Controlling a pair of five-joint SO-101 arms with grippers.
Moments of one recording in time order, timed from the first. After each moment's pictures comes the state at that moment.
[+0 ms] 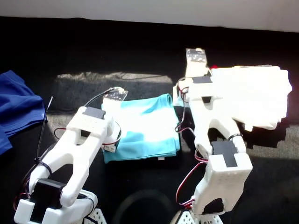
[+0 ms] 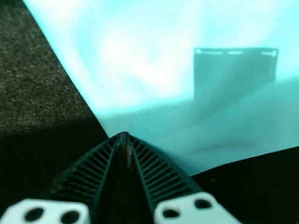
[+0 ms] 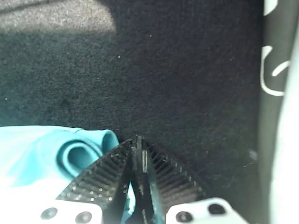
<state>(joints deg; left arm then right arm) 8.5 -13.5 46.7 61.6 -1.1 -12.2 18.2 5.5 54.7 -5.6</state>
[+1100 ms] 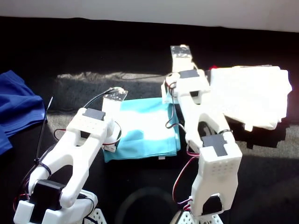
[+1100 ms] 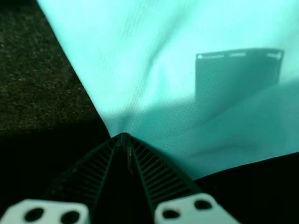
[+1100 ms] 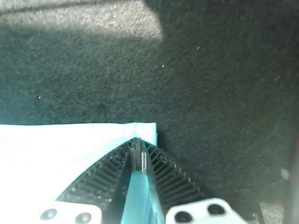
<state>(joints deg) 8.5 -14.1 47.3 59.8 -1.1 -17.0 25.5 -6.3 61.0 -5.2</state>
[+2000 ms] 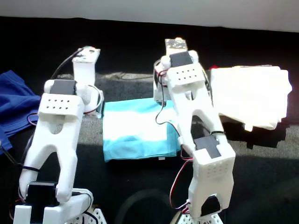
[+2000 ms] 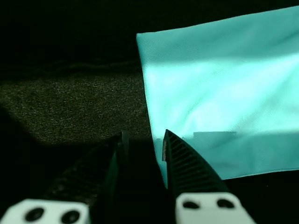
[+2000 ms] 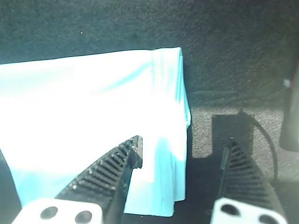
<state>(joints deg) -5.2 -14.1 20.1 74.7 -1.2 -23.6 25.8 -28.5 95.3 -16.4</state>
